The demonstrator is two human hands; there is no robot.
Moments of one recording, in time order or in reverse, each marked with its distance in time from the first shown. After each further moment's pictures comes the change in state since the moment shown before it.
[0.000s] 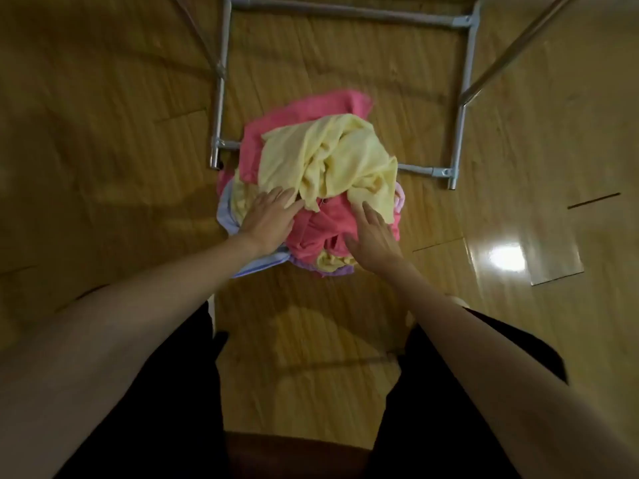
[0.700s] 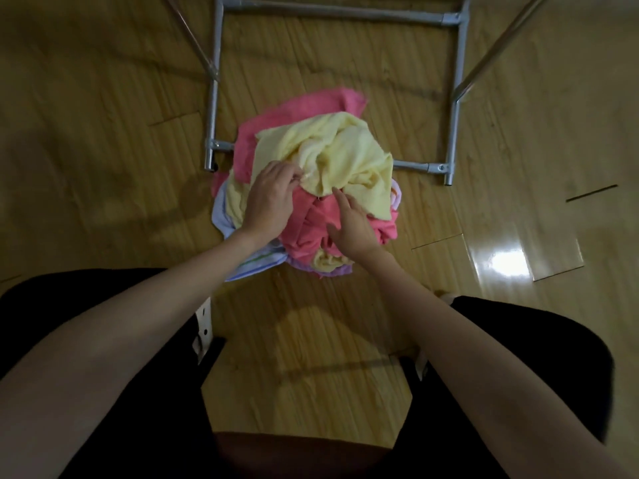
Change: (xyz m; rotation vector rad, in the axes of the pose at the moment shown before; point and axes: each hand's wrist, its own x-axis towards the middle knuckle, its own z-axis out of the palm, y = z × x) left_hand 0.009 0.028 -0.028 -0.475 0.636 0.028; right_hand 0.015 -0.019 0.018 0.236 0.138 -0.066
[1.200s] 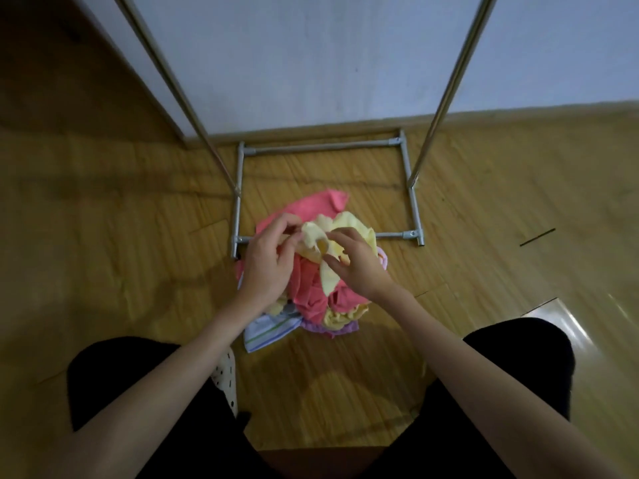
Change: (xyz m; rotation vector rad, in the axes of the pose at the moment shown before) left_hand -0.044 0.141 -0.158 -0.253 0.131 0.151; right_hand -0.103 -0.092 -0.098 0.174 0.314 -0.360
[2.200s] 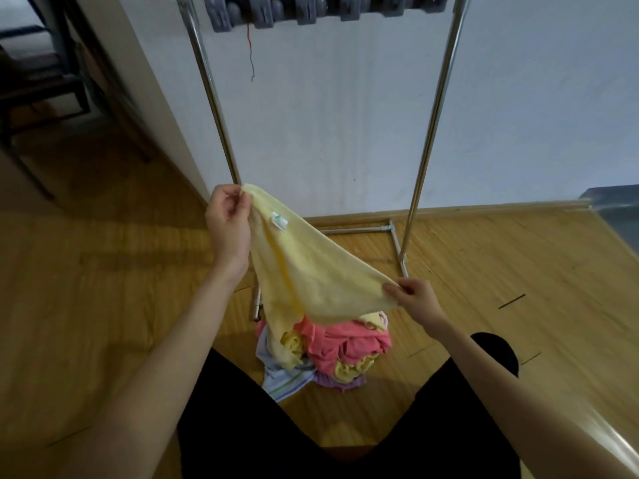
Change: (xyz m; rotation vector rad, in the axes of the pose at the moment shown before) left_hand 0.012 0.116 -0.162 -0.464 0.556 -0.175; right_hand -0.104 -0.082 -0.095 0.272 0.238 0.316
